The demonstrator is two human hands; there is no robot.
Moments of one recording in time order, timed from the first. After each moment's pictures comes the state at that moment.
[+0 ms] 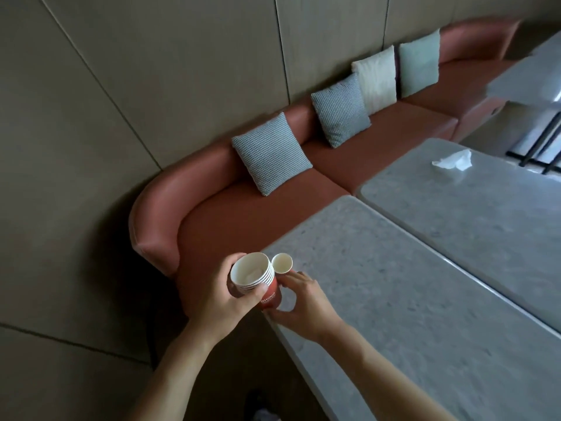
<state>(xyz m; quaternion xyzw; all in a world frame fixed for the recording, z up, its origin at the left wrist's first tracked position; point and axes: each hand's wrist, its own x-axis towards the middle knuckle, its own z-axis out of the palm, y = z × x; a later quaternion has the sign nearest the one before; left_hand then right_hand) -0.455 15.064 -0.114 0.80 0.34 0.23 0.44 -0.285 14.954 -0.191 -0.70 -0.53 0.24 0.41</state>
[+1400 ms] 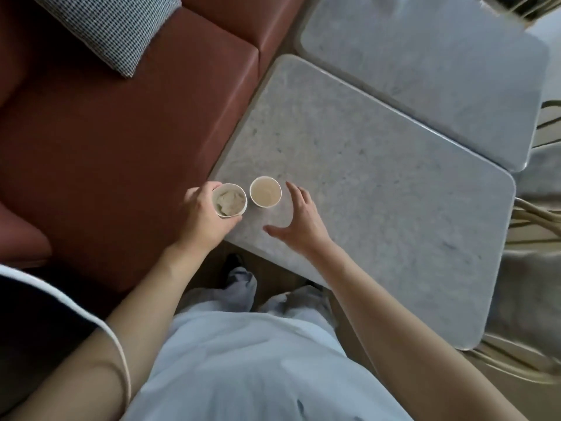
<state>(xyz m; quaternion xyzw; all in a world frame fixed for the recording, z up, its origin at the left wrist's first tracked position) -0.374 15.328 -0.354 0.90 0.22 0.04 0.38 -0.296 15.116 -0.332 -0.92 -0.12 0.26 0.25</state>
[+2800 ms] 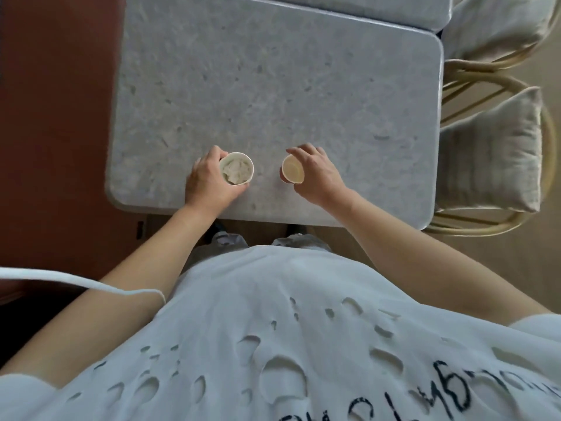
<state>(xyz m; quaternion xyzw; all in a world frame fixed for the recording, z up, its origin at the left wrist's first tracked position) -0.342 15.137 -0.344 0.93 0.09 -0.12 0.33 -0.315 14.888 -0.335 -0.95 -0.07 0.22 0.19</state>
